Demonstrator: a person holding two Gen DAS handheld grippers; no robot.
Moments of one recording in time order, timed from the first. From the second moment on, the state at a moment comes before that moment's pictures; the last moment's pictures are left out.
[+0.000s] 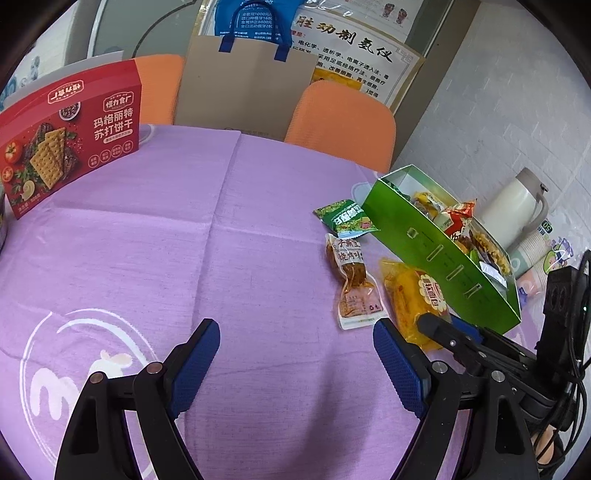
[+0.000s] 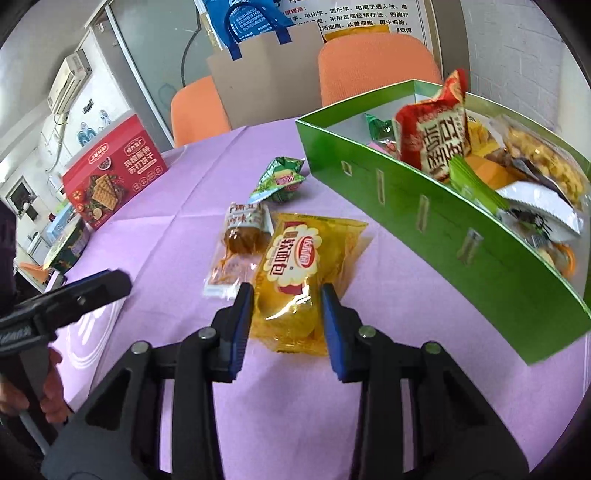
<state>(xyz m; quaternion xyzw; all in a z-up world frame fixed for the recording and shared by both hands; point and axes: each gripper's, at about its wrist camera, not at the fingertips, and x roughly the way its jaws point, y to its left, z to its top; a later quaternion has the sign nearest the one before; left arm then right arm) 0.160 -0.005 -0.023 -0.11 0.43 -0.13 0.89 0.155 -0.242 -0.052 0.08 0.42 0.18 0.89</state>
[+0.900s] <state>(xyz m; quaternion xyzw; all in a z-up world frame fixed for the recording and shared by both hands) 0.189 -0.113 -0.051 -0.15 0.51 -0.34 0.78 0.126 -0.258 -0.062 0.10 0.42 0.20 0.88</state>
